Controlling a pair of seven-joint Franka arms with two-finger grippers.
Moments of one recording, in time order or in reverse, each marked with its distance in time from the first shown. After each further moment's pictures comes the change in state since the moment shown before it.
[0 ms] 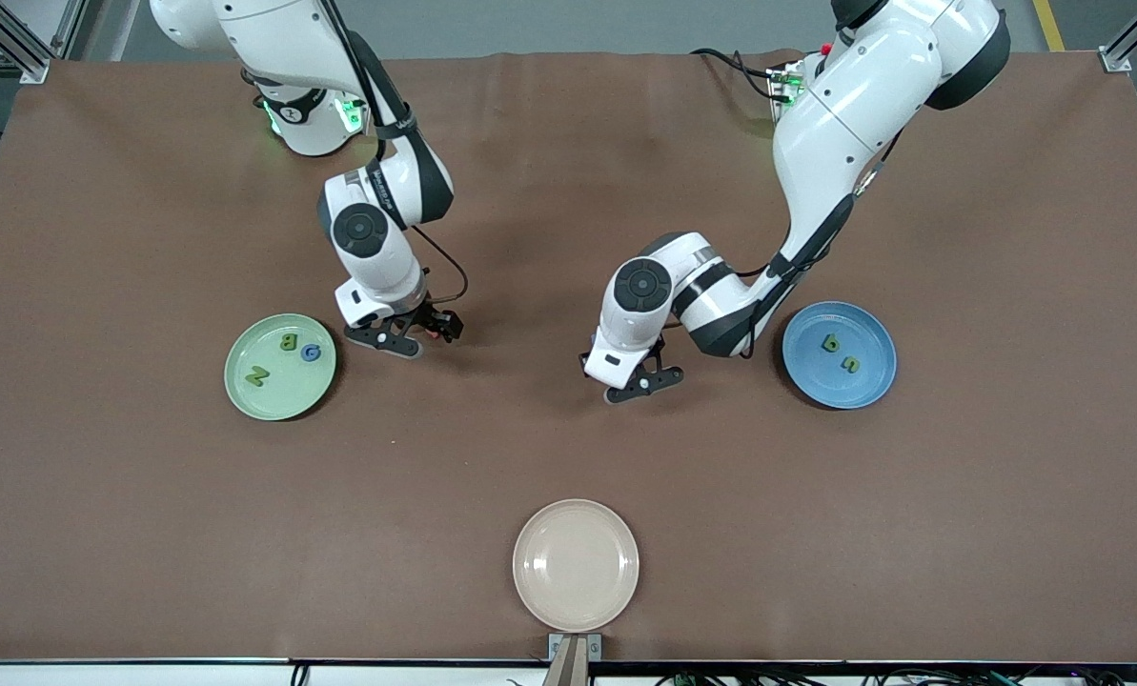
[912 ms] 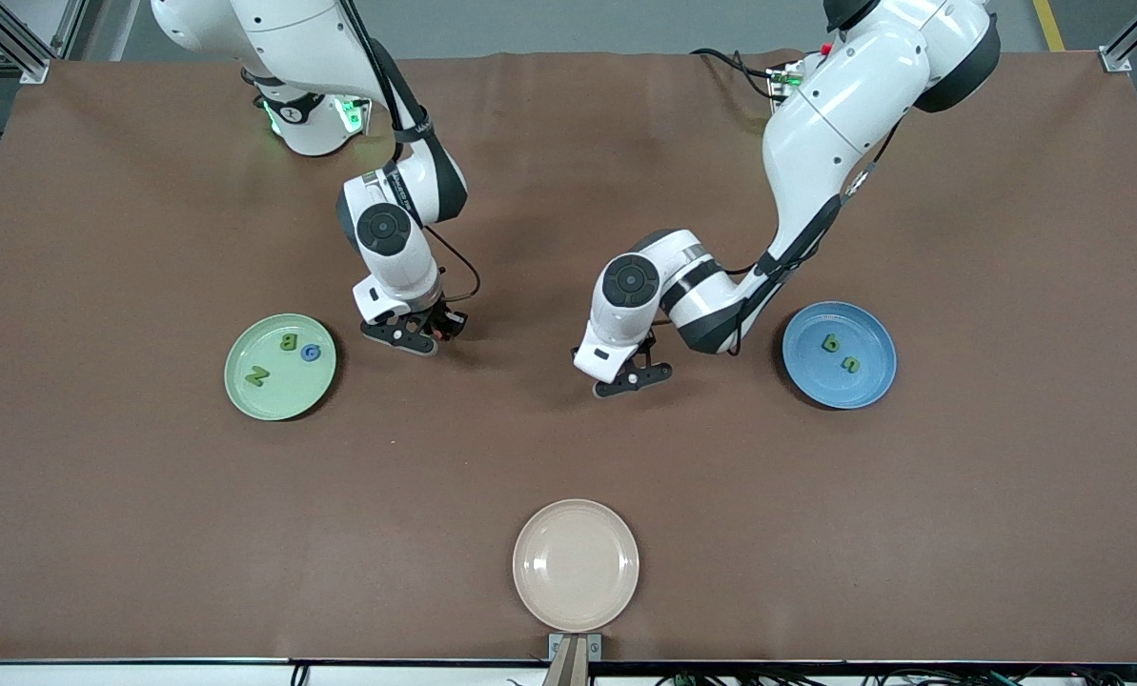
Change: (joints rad) left arm -0.025 0.017 0.004 0.015 0.000 -0.001 0.014; right arm 0.030 0.028 -0.003 0.007 0.001 0.005 0.047
